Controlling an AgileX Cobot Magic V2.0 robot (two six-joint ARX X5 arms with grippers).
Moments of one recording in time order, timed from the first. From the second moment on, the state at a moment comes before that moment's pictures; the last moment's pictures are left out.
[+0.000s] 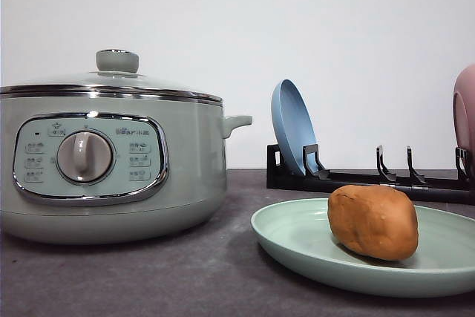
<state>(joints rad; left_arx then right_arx) 0.07 0.00 0.03 -0.17 0.12 0.11 0.02 0.01 0.02 -0.16 -0.16 0.04</state>
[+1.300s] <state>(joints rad) 0.07 0.00 0.03 -0.17 0.12 0.11 0.02 0.01 0.02 -0.16 -0.16 0.04</state>
